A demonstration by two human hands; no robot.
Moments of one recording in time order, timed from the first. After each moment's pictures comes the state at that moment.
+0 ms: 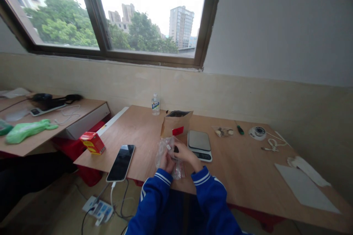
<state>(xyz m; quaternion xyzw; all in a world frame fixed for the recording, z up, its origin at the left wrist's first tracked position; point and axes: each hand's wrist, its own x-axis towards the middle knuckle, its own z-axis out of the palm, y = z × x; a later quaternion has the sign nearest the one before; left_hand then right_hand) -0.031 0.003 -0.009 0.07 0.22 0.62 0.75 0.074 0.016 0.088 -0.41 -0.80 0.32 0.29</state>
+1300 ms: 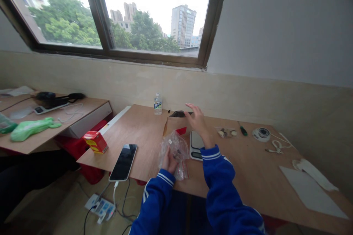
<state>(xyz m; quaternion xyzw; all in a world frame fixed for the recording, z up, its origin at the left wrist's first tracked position) -0.033 -0.001 0.001 0.06 0.21 0.59 0.78 0.095 0.067 0.195 -0.43 -0.73 0.09 0.52</state>
